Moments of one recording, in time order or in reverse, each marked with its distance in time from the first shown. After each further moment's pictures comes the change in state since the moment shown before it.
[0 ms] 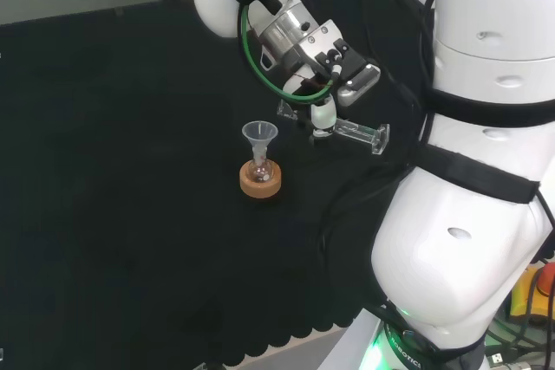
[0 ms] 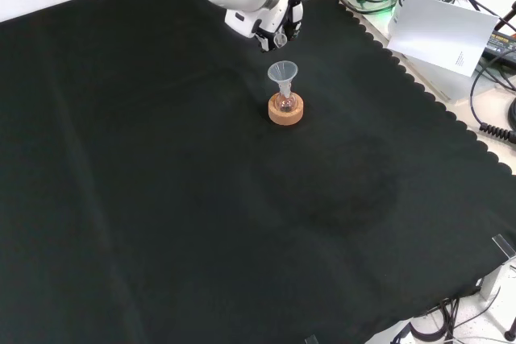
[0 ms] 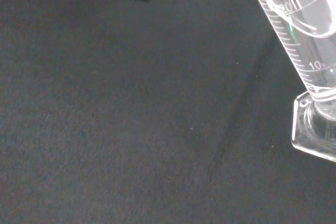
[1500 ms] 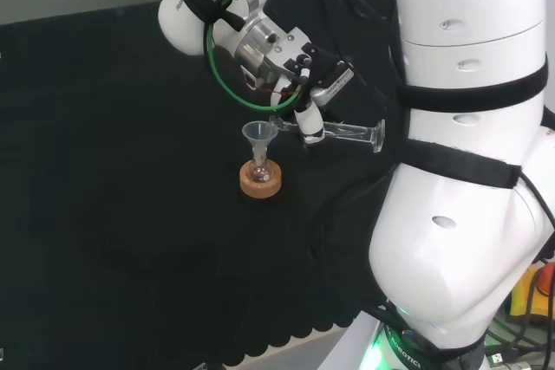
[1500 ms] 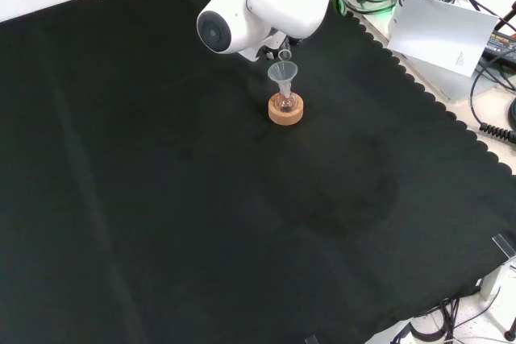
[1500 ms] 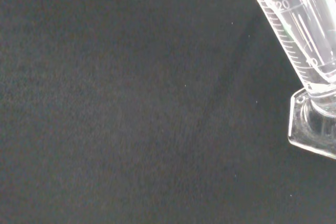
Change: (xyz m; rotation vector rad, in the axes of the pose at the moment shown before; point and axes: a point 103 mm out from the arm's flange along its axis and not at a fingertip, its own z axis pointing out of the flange) arm 0.021 0.008 -0.013 0.224 -0.099 0.073
